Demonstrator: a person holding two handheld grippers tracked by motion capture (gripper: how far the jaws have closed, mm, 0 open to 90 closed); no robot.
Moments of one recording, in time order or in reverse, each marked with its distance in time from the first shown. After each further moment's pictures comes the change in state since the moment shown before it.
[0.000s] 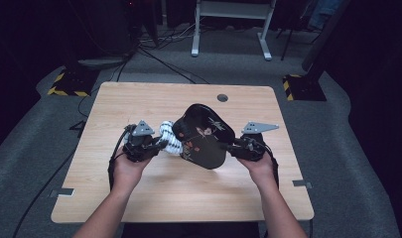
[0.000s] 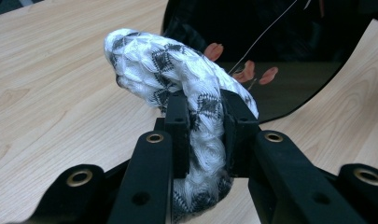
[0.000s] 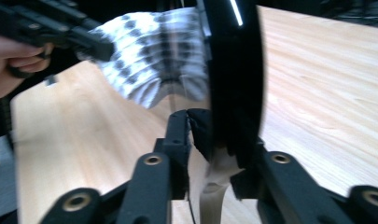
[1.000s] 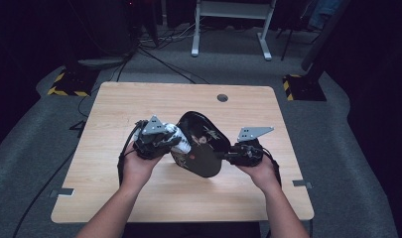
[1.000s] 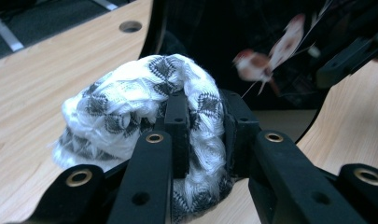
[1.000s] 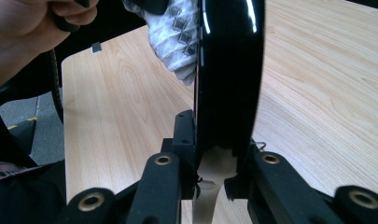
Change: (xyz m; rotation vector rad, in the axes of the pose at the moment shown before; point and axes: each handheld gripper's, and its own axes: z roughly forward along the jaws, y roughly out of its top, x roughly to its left) left arm -0.032 0.033 -0.003 -0.068 -0.053 0.098; right arm 0.017 0.001 -0.001 0.076 0.136 -0.117
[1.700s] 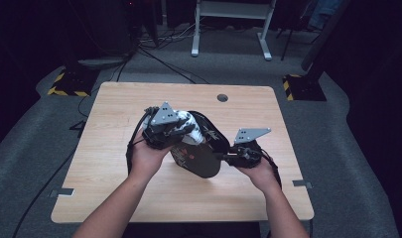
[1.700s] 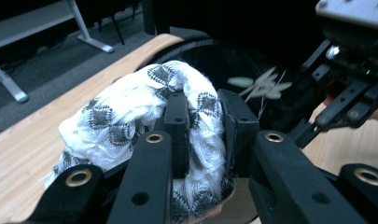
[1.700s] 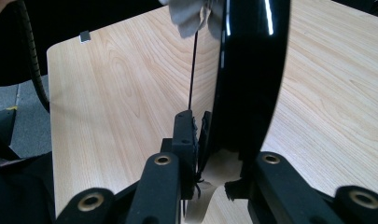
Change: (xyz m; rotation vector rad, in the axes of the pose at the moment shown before) left arm -0.019 0.051 -0.012 -0.108 -0.019 0.094; right arm 0.009 0.004 0.002 0.034 -0.051 -0.044
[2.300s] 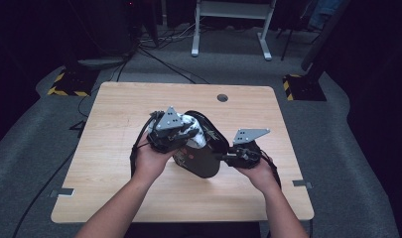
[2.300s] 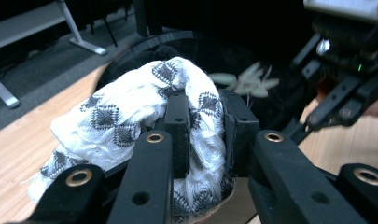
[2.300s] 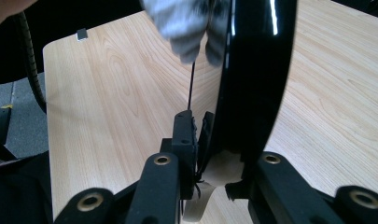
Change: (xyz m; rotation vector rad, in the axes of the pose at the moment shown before) left arm -0.008 -0.011 0.012 0.026 -0.028 0.019; right arm 0.003 0.001 0.002 0.006 -0.011 -0.005
